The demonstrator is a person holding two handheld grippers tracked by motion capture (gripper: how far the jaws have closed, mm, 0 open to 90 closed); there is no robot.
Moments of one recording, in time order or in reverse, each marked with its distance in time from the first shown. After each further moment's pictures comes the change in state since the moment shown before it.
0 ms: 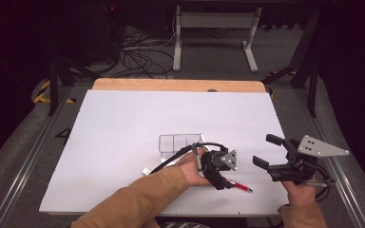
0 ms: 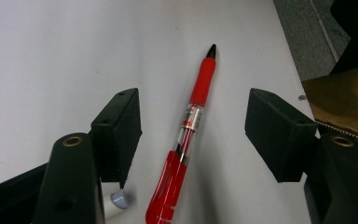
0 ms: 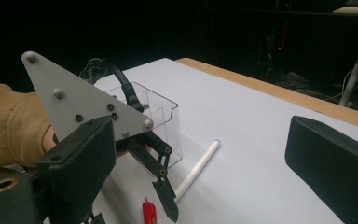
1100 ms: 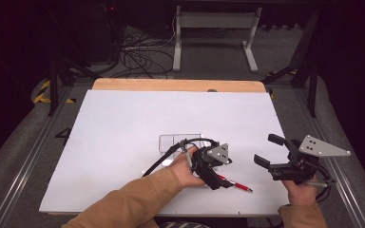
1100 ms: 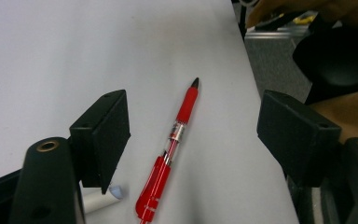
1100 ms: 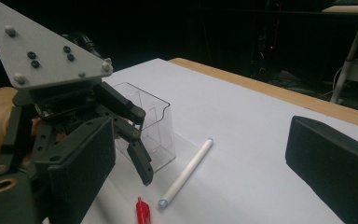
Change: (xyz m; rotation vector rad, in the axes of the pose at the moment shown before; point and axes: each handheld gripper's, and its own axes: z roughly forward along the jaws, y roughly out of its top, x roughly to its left) left arm -0.007 -0.004 -0.037 -0.142 -0.009 -0.046; right arm -0.002 -0.002 -0.002 -0.001 -0.033 0.013
